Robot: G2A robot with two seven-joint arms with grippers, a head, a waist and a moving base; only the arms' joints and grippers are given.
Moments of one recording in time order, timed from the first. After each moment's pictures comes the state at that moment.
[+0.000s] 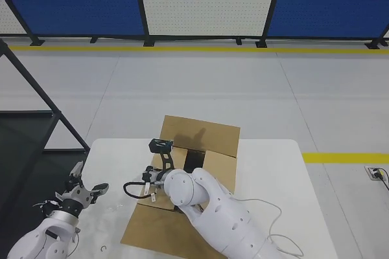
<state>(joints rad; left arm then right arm) 1.31 -1.14 -1.73 -1.70 -0.77 0.28 -0.14 -0.43 -1.77 0.79 -0.97 -0.51 0.33 0.63</state>
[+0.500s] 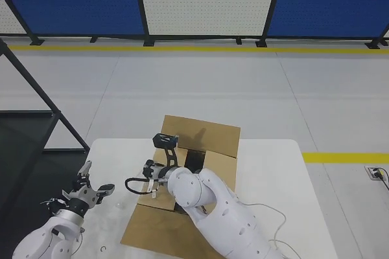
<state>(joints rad) 1.30 -1.14 -1.70 -1.71 -0.73 0.30 -0.18 -0.50 -1.75 0.87 -1.10 -0.55 0.31 0.61</state>
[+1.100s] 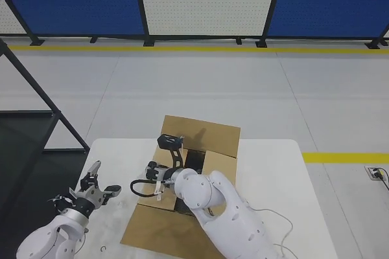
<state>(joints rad) 1.30 -1.14 -1.68 -1.73 -0.69 0.34 -0.22 -0.57 -1.73 0.93 -1.22 -0.57 0.29 0.68</state>
